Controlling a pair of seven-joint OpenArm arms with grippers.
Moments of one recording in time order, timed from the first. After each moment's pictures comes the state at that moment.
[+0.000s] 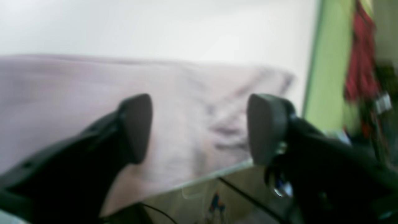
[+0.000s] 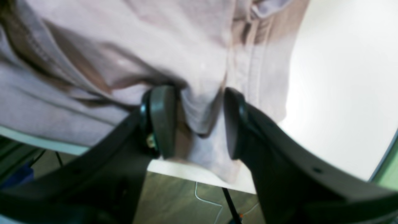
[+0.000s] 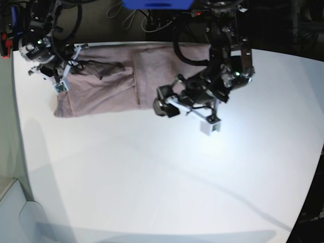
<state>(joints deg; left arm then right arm) 8.2 6.4 1.7 114.0 -27.4 14.0 70.4 -19.8 3.1 24.8 105.2 -1.6 40.1 -54.6</state>
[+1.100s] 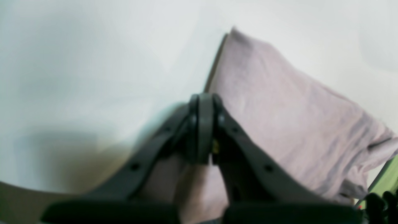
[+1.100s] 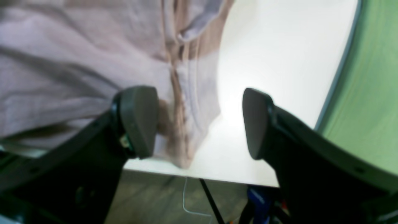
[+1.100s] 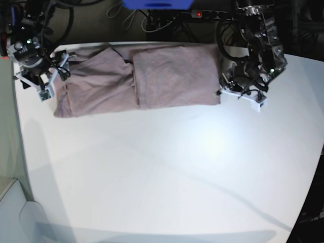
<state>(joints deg) 11.0 -1.9 -14.4 102.0 -27.4 14.0 69.5 -18.1 3.0 29.7 112.7 -1.8 40.1 -55.8</state>
